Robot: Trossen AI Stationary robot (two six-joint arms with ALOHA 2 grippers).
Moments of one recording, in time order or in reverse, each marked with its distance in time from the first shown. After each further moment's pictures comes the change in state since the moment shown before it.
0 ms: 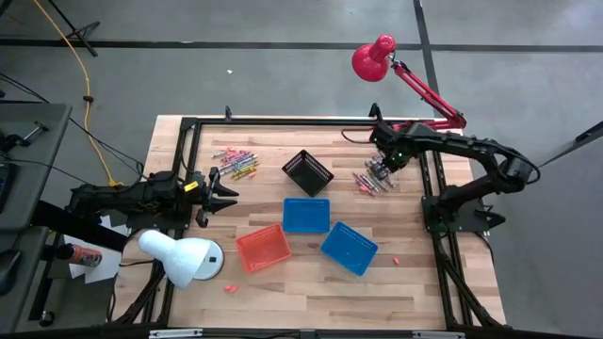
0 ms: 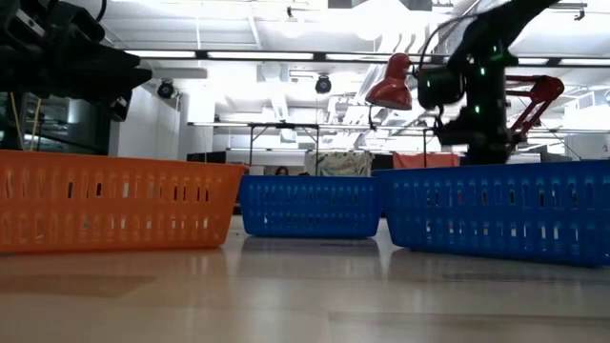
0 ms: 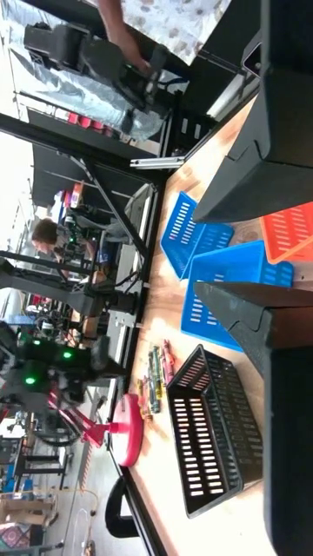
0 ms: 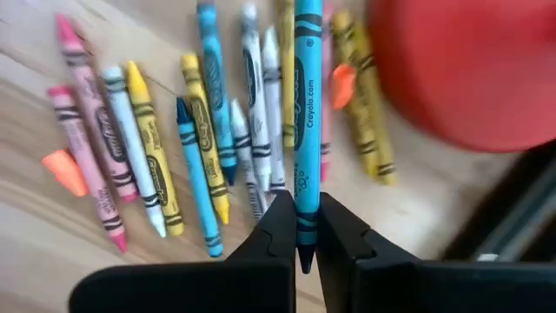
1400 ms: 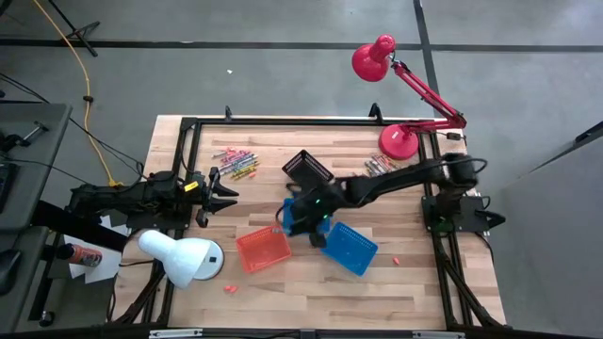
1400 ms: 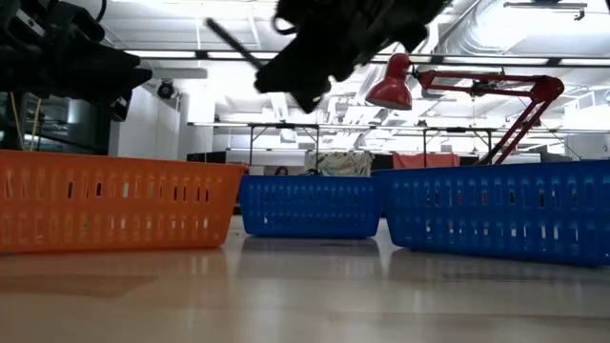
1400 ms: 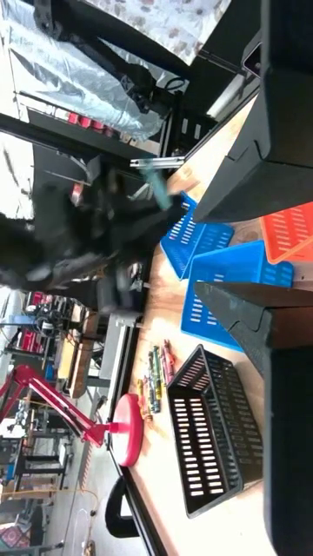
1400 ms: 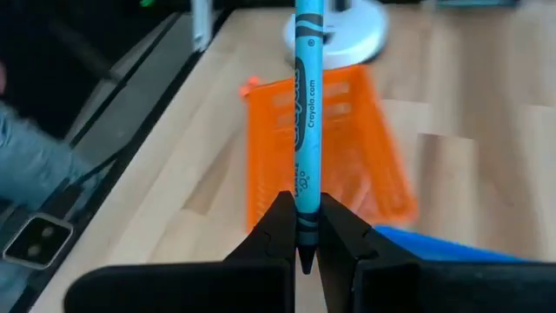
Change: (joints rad) left arm 0.000 0.000 0.000 0.000 0.000 0.000; right arm 0.706 0.490 0.394 0.949 -0.545 -0.335
